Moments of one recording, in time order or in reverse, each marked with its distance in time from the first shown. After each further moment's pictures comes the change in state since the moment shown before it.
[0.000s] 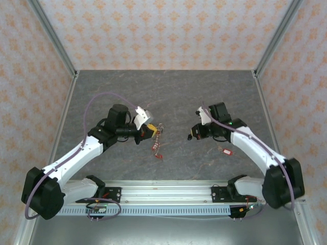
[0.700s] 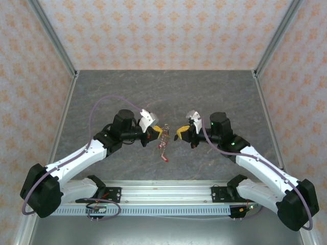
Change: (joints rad) left arm -0.110 0.005 -0.070 0.190 -0.138 -0.105; right arm 0.201 -0.231 -0.173 0.441 -0.120 -0.124
